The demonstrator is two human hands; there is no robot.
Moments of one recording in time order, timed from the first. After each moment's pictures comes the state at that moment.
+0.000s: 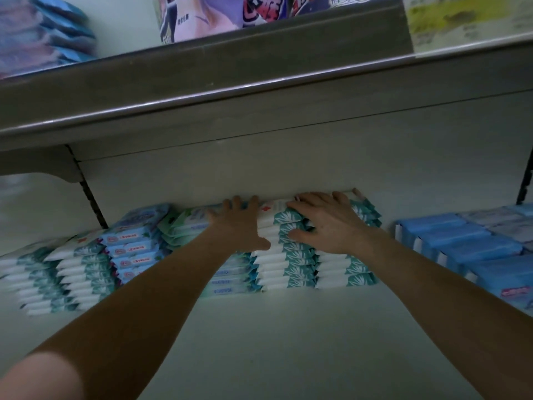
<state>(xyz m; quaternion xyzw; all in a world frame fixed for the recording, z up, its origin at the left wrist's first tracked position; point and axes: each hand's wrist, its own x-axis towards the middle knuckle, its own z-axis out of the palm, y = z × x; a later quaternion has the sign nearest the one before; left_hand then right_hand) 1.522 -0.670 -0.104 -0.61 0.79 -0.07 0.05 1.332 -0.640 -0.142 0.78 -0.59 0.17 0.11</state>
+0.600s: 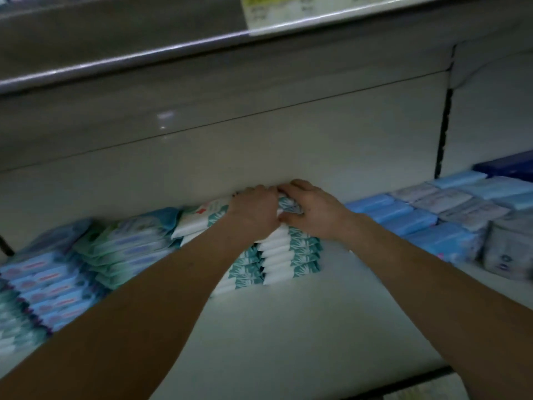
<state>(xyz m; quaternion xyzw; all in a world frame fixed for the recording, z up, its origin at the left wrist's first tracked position) 1.396 -0.658 -0.110 -0.44 0.89 -0.13 -0.03 1.256 -0.622 -0.153 0.73 -0.61 0.30 -0.03</state>
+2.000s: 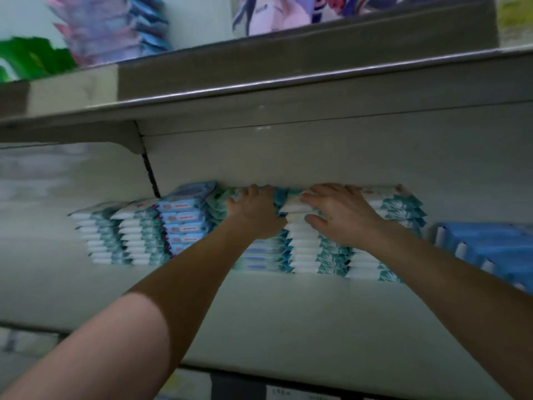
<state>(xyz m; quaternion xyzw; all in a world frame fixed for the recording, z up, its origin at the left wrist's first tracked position) 1.557 -0.641 -0.104 -0.65 0.75 -0.06 -0.06 1.382 -0.619 -0.119 0.81 -0.55 0.15 0.10</state>
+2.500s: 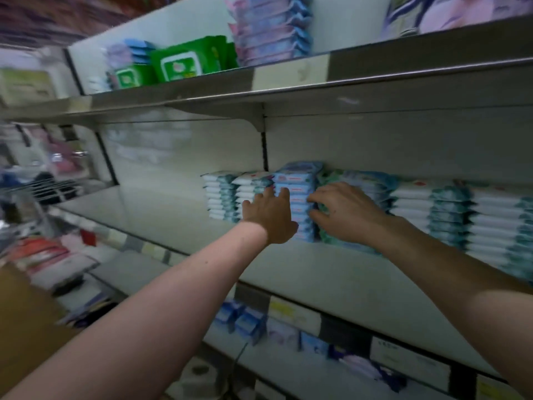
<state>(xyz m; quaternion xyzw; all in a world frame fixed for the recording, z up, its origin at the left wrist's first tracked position) 1.702 -0.530 -0.109 -0.74 0.67 -0.05 -0.06 1.554 -0.565 -0.109 0.88 -0.42 0.20 0.09</state>
